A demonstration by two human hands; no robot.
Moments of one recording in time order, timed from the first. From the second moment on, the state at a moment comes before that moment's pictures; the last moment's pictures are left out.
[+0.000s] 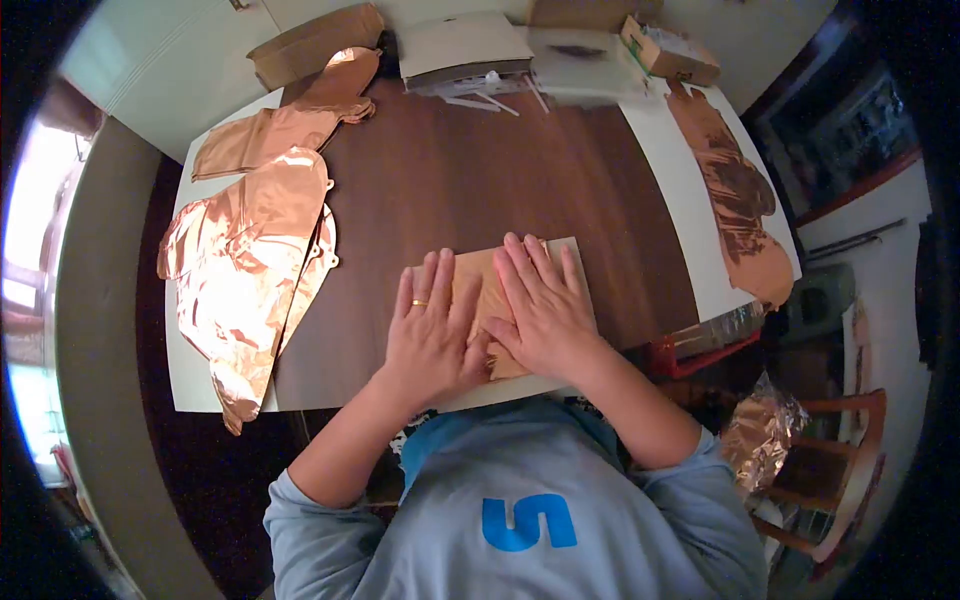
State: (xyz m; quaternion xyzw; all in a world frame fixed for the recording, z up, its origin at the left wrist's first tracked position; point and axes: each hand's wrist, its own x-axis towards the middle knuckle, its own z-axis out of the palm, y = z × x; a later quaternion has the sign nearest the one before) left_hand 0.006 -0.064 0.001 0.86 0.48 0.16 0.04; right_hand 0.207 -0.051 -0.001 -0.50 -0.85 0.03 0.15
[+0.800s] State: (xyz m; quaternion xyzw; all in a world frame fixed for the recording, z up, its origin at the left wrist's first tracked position) left_hand 0.017 -0.065 -0.008 0.84 0.50 0.20 0.04; right_hand 0.202 -0.054 0.001 -0.53 -0.84 0.03 0.11
